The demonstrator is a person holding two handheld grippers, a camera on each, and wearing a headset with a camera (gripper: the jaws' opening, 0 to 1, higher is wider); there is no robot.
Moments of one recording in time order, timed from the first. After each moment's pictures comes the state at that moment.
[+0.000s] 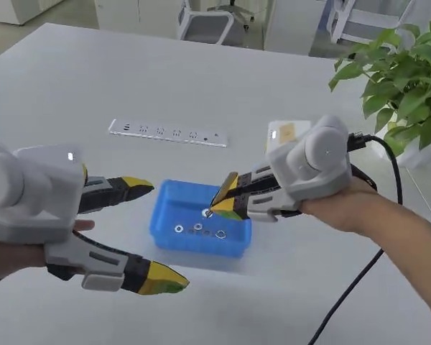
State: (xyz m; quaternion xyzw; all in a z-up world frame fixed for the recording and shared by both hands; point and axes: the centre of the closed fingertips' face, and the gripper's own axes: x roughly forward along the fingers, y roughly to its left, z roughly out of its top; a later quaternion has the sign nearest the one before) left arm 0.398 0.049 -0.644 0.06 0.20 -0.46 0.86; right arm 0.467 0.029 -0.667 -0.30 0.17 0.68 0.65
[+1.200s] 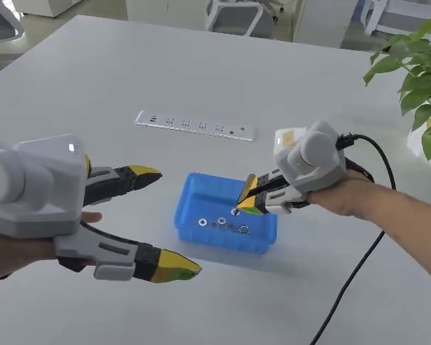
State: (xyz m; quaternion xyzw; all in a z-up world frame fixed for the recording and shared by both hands) left arm 0.402 0.066 -0.641 0.05 0.18 -0.43 0.88; right arm 0.509 0.032 -0.741 -0.33 0.23 0.68 0.62
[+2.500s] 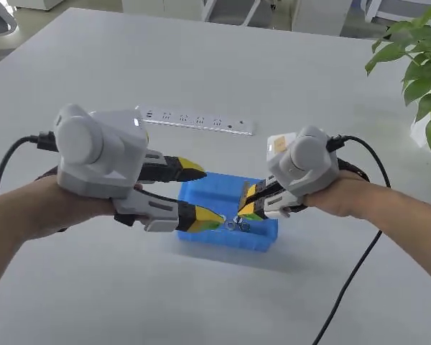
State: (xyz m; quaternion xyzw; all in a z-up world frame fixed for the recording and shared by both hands) left arm 0.458 0.037 -0.658 0.12 0.20 -0.47 0.85; right arm 0.508 0.028 -0.764 -0.34 0.25 0.68 0.60
